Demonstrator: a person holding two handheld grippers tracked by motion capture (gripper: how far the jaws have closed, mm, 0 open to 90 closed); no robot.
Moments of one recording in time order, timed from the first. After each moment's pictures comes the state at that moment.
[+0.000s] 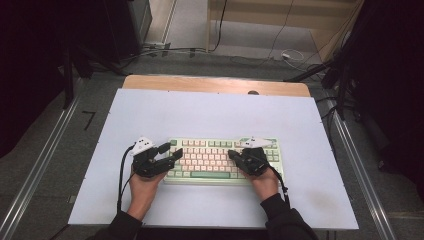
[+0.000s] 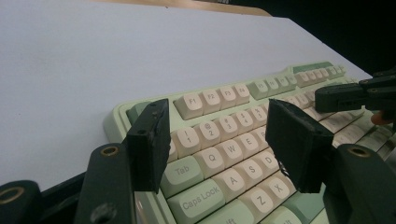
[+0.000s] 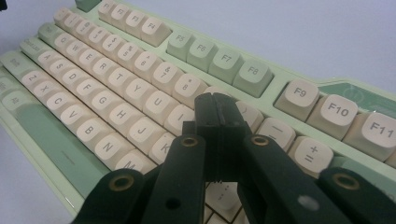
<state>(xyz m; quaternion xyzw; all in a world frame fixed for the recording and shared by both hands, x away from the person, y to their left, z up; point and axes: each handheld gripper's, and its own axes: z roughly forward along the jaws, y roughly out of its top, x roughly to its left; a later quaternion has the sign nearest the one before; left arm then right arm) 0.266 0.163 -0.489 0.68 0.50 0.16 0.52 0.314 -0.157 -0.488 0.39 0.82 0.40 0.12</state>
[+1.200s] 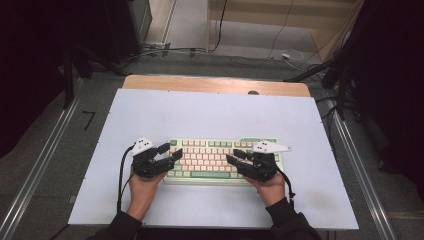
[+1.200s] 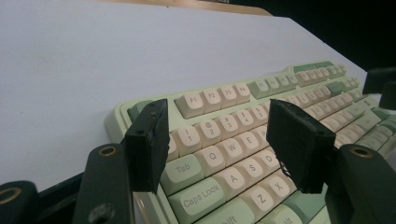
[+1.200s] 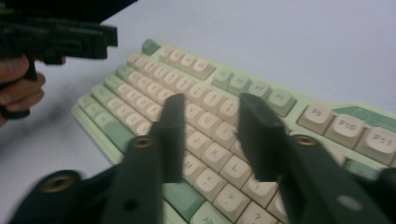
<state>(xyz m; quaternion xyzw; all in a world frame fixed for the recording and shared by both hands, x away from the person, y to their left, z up) 0.265 0.164 -0.488 0.68 0.50 0.16 0.52 0.290 -0.174 -0.466 0.36 0.79 0.48 0.09</state>
